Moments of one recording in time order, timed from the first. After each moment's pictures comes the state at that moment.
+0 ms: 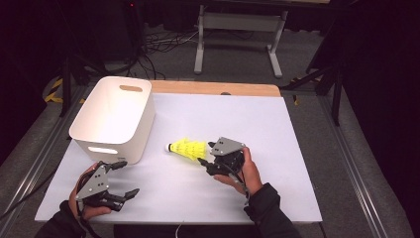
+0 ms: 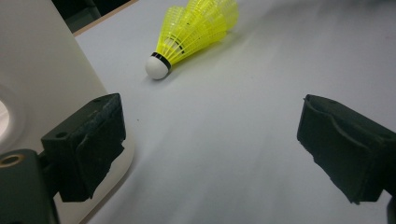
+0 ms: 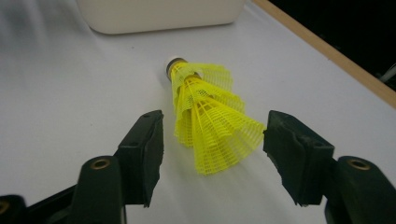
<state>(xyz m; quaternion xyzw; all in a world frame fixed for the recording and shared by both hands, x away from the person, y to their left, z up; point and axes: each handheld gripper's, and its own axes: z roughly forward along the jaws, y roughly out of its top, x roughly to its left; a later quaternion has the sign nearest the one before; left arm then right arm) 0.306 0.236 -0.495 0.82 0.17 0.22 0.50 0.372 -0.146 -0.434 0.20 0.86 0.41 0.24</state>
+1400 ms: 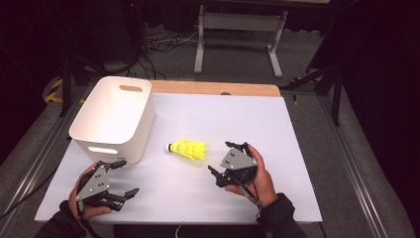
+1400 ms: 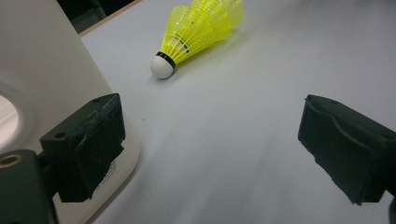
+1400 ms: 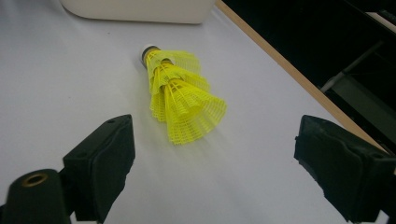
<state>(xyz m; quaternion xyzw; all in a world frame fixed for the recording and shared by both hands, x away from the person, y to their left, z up) 0.306 0.236 -0.495 0.82 0.17 0.23 0.50 0.338 -0.170 -0.428 0.19 0.84 0.38 0.33</state>
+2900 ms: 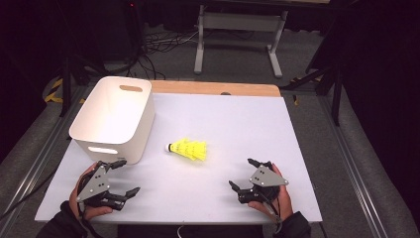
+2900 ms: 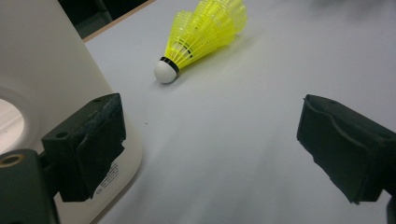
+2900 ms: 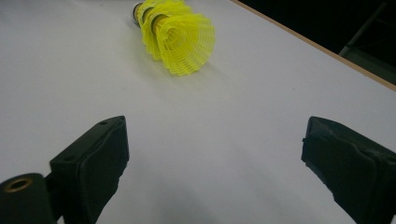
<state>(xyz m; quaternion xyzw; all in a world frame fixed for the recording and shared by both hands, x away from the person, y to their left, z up) 0.304 0.233 -0.494 0.81 0.18 0.24 0.50 0.314 -0.240 -0.479 0.25 0.81 0.43 0.30</state>
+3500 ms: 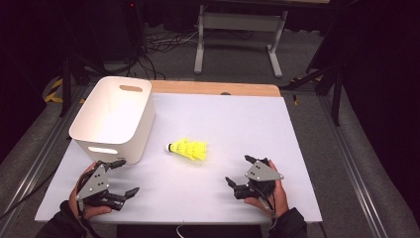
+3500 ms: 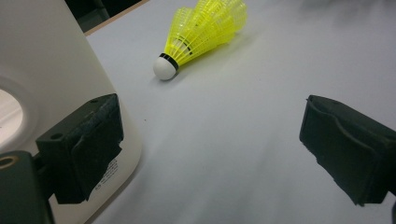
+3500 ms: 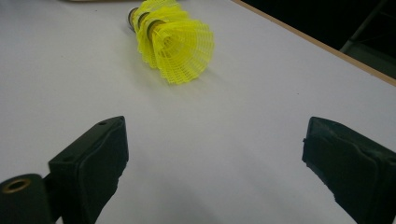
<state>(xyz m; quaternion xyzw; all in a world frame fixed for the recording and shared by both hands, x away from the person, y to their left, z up) 0.306 0.236 -0.496 0.81 0.18 0.23 0.50 0.325 -0.229 -0.477 0.26 0.81 0.43 0.29</state>
